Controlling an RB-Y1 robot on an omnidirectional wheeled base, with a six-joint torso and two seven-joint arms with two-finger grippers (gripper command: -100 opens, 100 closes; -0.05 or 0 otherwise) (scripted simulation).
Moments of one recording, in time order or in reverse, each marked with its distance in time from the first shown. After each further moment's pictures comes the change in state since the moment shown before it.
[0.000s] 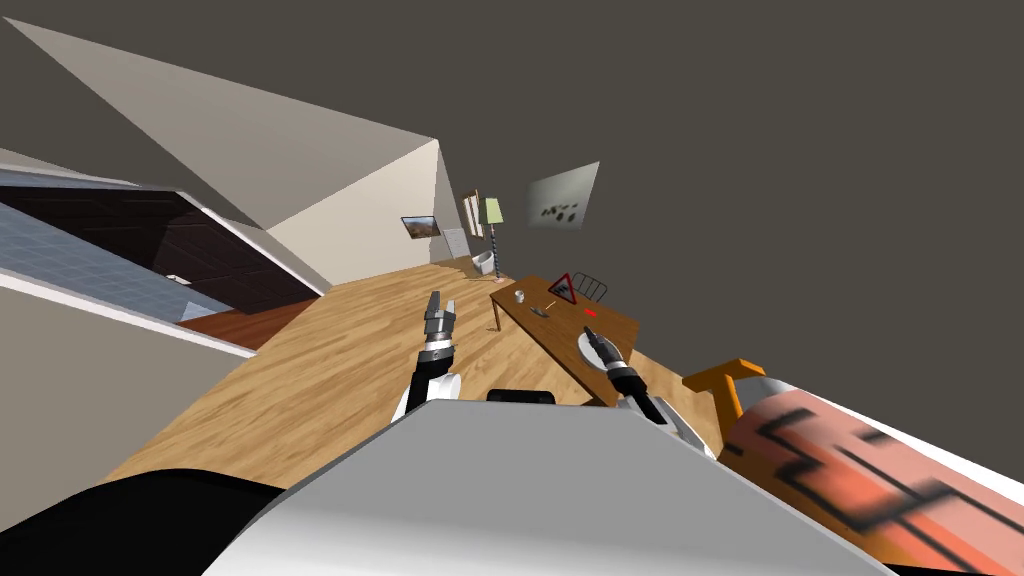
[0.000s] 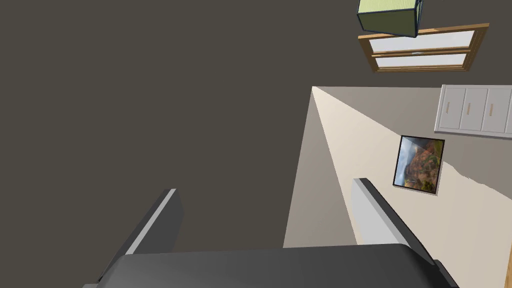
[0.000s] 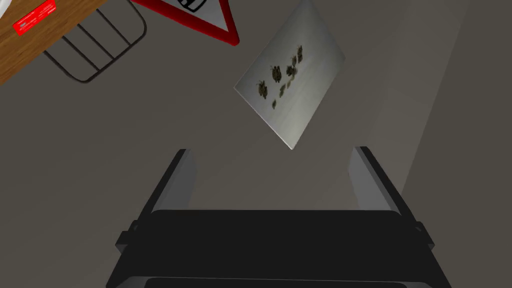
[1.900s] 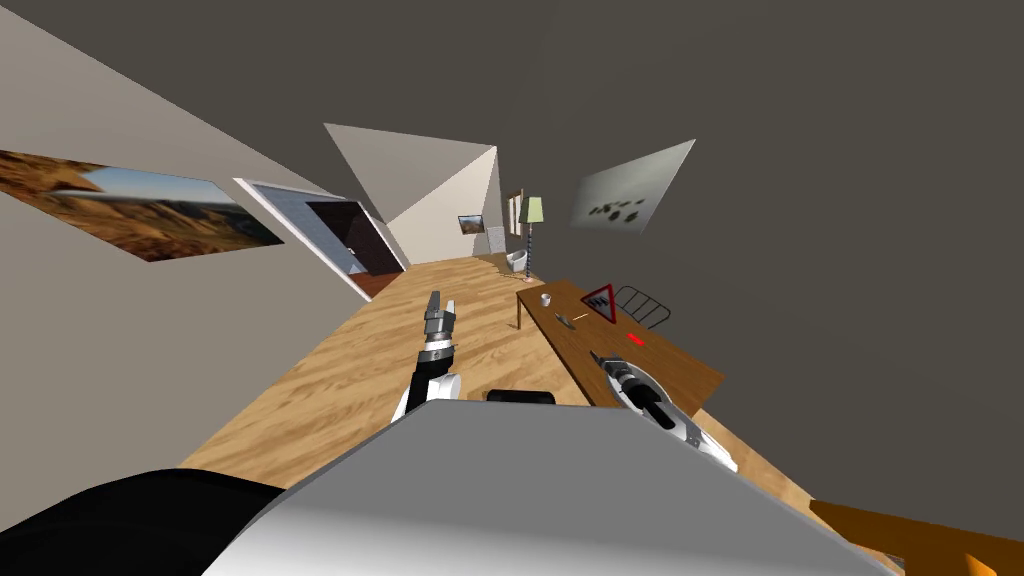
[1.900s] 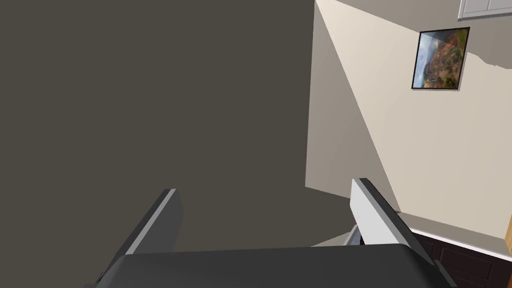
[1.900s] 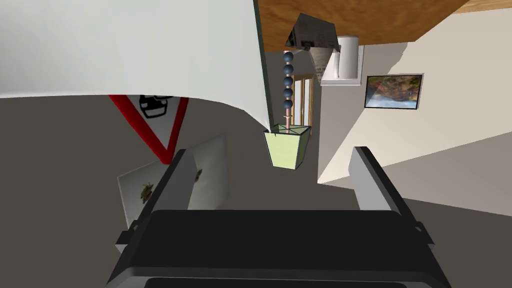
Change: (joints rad) left arm 0.000 0.000 0.000 0.000 0.000 0.000 0.000; right arm -0.181 -0.132 0.017 0.552 0.227 -0.038 0.349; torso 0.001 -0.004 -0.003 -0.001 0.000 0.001
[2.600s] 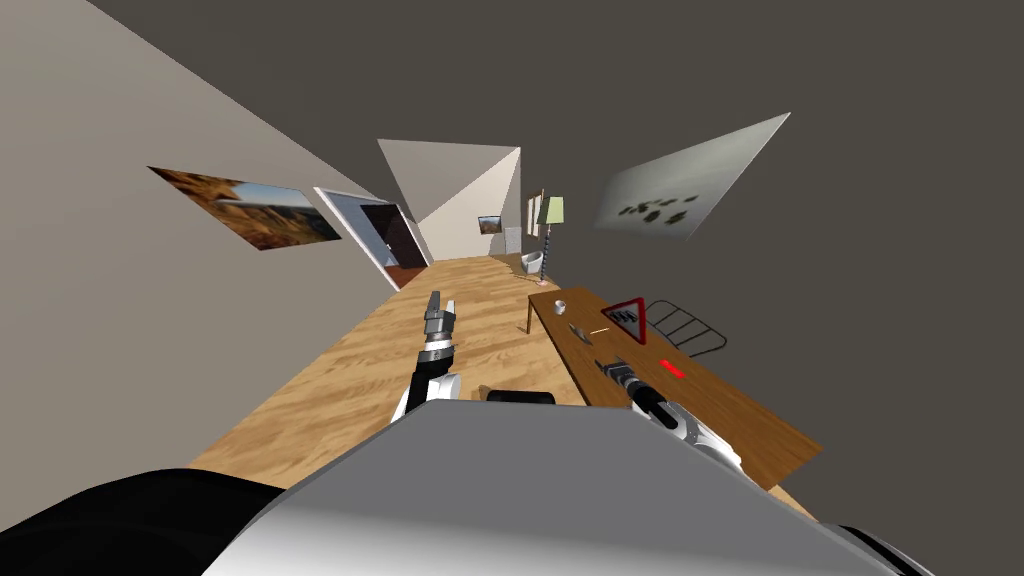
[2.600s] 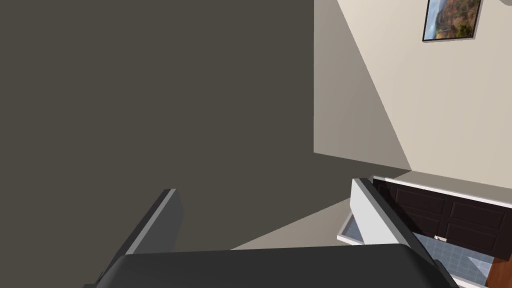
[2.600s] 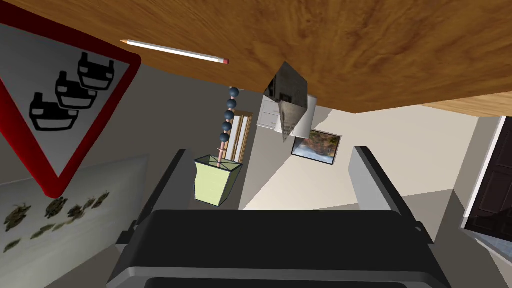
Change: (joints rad) left arm 0.000 0.000 0.000 0.000 0.000 0.000 0.000; right arm -0.086 -0.041 0.021 0.203 0.120 0.009 0.149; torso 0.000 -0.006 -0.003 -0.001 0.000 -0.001
